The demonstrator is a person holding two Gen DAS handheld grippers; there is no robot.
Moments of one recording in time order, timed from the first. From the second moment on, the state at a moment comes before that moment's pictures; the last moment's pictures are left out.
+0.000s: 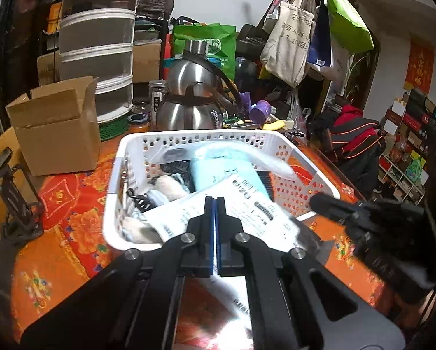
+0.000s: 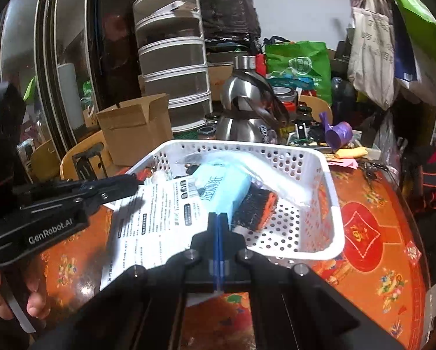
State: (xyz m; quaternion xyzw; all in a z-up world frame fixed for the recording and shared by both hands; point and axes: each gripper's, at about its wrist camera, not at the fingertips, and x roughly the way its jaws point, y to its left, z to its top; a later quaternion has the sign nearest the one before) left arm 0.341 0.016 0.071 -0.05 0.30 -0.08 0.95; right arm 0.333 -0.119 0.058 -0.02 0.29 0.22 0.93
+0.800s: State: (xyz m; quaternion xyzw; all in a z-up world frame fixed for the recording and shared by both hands) left arm 0.263 0.050 -0.041 -0.11 0.44 -0.12 0.88; right arm 0.269 -0.152 -0.035 0.03 0.39 0.25 0.89
